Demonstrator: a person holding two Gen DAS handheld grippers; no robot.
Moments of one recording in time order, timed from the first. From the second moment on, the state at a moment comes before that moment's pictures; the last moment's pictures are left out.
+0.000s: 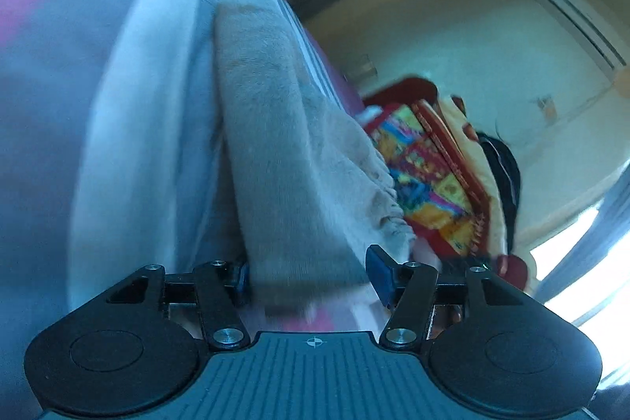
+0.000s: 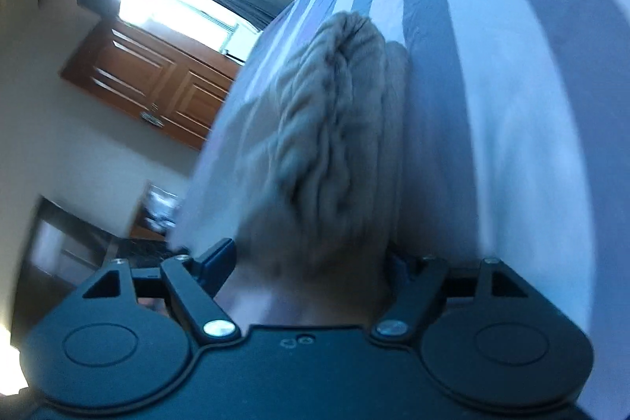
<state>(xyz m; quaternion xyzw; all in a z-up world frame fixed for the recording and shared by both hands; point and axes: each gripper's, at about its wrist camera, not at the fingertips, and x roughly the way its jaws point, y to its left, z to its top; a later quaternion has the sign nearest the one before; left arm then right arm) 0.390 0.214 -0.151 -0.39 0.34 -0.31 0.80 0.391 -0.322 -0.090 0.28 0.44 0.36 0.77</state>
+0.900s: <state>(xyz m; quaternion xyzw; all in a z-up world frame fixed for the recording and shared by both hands) 0.013 0.043 -0.030 -0.07 0.26 -0.04 0.96 0.016 -0.245 -0.018 0.05 0.29 0.13 0.95</state>
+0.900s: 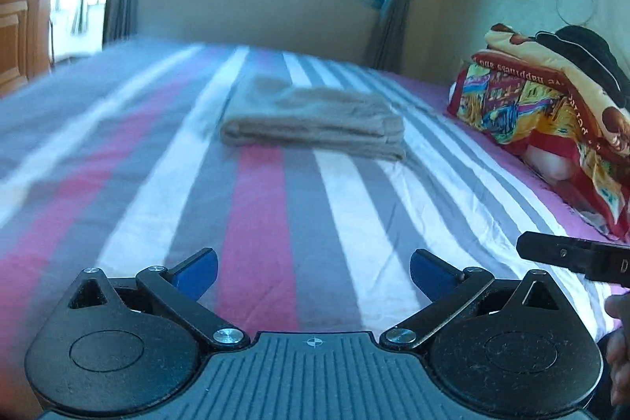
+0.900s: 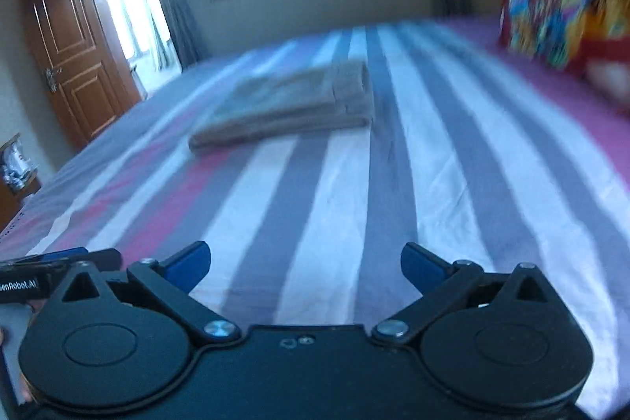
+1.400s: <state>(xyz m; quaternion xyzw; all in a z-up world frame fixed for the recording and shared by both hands) -0.008 0.047 -0.001 -0.08 0.22 -0.03 0.97 -0.011 -0.235 0.013 0.01 0.21 0.10 0.97</state>
